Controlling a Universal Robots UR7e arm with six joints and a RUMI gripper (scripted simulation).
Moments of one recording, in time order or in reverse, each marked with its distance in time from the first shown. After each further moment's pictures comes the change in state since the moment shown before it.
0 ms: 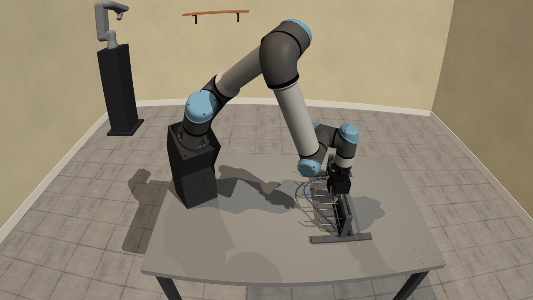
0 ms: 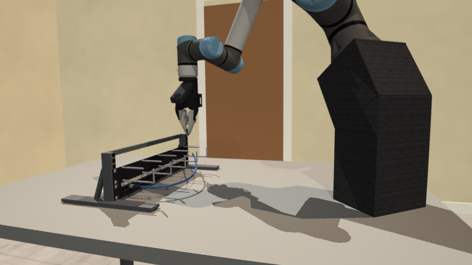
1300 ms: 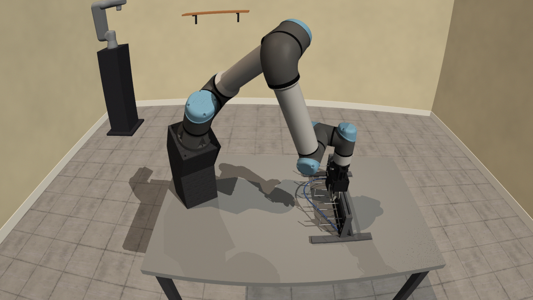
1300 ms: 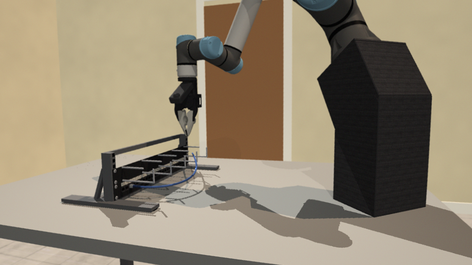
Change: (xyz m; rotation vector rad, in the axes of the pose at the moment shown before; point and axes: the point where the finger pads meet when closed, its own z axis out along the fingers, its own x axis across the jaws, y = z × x) arm -0.004 -0.015 0.001 0.002 -0.001 0.008
